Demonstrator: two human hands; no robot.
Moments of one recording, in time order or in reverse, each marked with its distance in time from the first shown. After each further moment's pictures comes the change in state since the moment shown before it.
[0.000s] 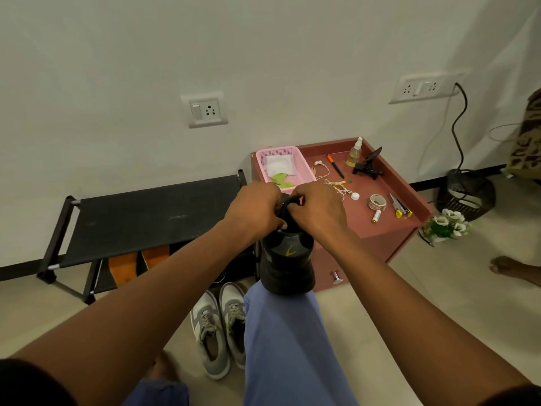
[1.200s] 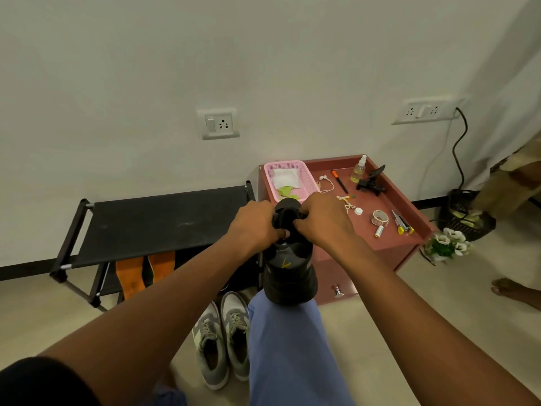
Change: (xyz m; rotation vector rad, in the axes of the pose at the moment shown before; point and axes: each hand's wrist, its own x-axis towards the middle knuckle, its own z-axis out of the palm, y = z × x) left_hand -0.018 -0.010 -0.003 -0.154 -0.067 -0.122; right_hand -0.004 -0.019 -0.022 -0.151 -0.167 0.010
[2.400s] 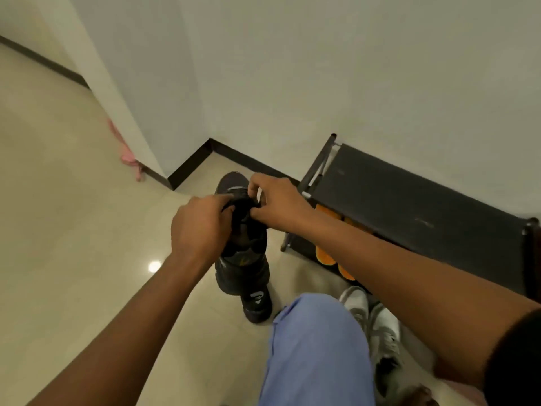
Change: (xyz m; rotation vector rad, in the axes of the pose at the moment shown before) left_hand -0.295 -0.444 -0.059 0.063 0.585 -0.844; right_hand -0.061 -0.490 0.279 0.284 -0.692 -0.918
